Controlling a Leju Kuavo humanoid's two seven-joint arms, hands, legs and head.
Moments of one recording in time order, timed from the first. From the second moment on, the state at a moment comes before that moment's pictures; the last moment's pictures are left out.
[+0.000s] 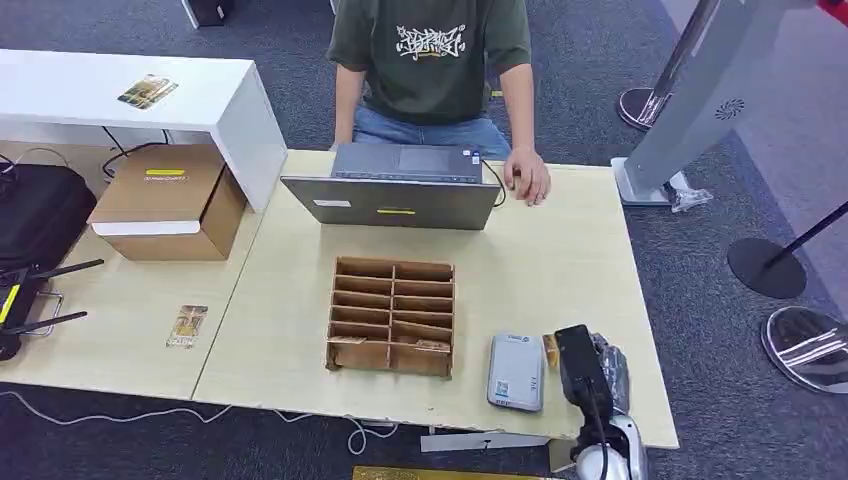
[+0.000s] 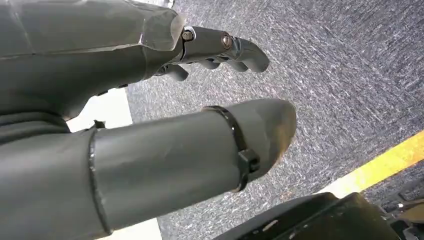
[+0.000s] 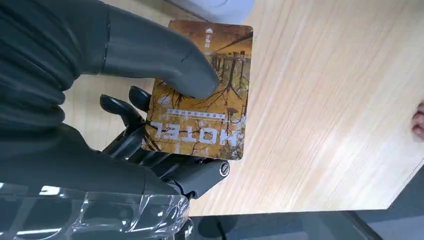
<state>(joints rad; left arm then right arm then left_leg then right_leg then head) -0.05 -0.19 0.66 -0.20 -1.50 0.24 0.10 0.03 0.14 -0.09 -1.35 0.56 -0.24 -0.02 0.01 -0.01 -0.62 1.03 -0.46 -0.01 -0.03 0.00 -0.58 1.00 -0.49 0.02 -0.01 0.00</state>
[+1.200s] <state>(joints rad) -0.05 -0.18 0.66 -0.20 -1.49 0.24 0.09 0.06 0.15 -0.04 -1.46 0.82 -0.48 -0.12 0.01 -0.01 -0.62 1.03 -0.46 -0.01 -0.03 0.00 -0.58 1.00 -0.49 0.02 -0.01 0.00</state>
